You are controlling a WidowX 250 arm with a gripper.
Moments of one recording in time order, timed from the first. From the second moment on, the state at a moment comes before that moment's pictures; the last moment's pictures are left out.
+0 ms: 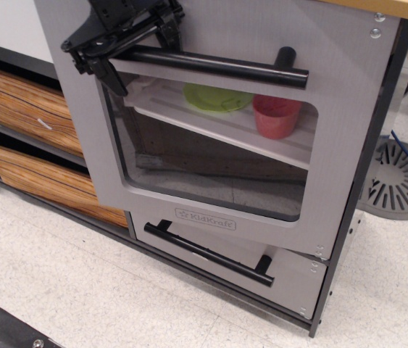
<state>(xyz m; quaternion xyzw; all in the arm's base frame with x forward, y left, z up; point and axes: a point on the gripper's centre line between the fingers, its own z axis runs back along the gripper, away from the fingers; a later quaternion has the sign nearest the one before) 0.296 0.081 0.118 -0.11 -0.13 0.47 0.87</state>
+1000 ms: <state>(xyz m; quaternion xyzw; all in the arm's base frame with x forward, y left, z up) 0.274 0.083 0.225 -0.09 -0.09 0.40 0.91</state>
